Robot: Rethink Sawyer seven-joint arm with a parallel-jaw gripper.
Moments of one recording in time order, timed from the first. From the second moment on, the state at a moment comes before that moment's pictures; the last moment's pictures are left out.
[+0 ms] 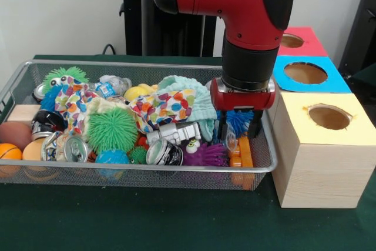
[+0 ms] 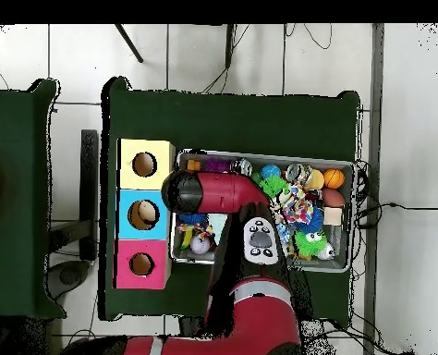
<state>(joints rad) -0.10 -0.43 -0.02 1.47 -0.05 0.45 1.57</state>
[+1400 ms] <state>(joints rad) -0.11 -0.43 -0.02 1.50 -0.05 0.45 1.57</state>
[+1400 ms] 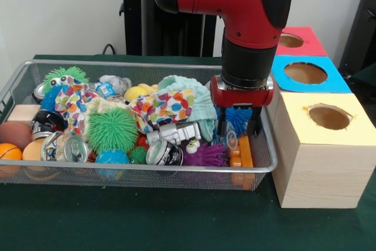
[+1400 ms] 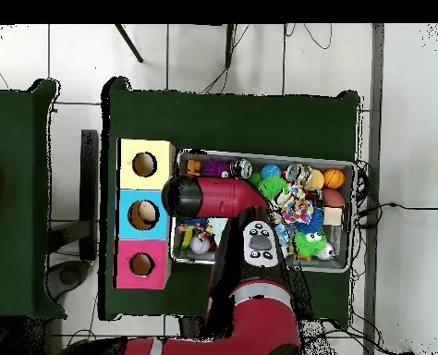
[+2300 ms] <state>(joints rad) -0.11 -0.43 -0.02 1.51 -0.05 0.44 1.57</state>
